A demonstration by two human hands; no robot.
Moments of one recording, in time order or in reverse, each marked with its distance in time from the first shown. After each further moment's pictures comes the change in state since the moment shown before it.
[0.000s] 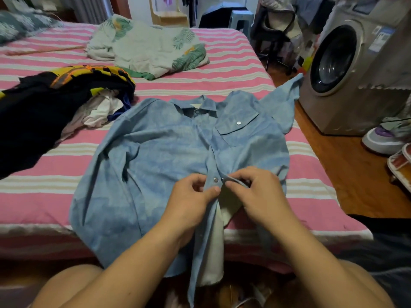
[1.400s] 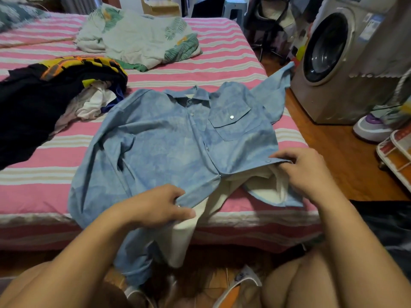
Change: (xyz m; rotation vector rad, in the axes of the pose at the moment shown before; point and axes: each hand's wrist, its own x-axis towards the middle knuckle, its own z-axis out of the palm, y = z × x) left_hand -0.002 0.004 -0.069 1.011 -0.532 0.048; right_hand 0.001 0.056 -0.079 -0.105 0.034 0.189
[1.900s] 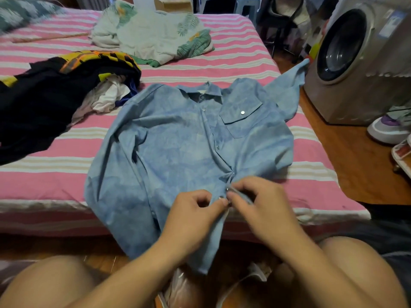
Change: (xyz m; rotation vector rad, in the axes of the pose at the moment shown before) left_hand -0.028 0.046 0.068 -0.749 0.523 -0.003; right_hand -0.086 -0.060 0.070 0.112 -0.030 -0.303
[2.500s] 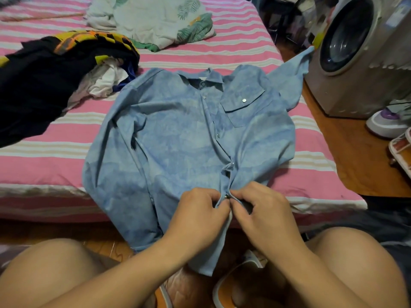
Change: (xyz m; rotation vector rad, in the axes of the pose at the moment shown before) left_hand -0.010 -0.008 0.011 0.376 -0.019 0.147; right_hand -0.034 0.011 0.013 -0.218 0.026 -0.126
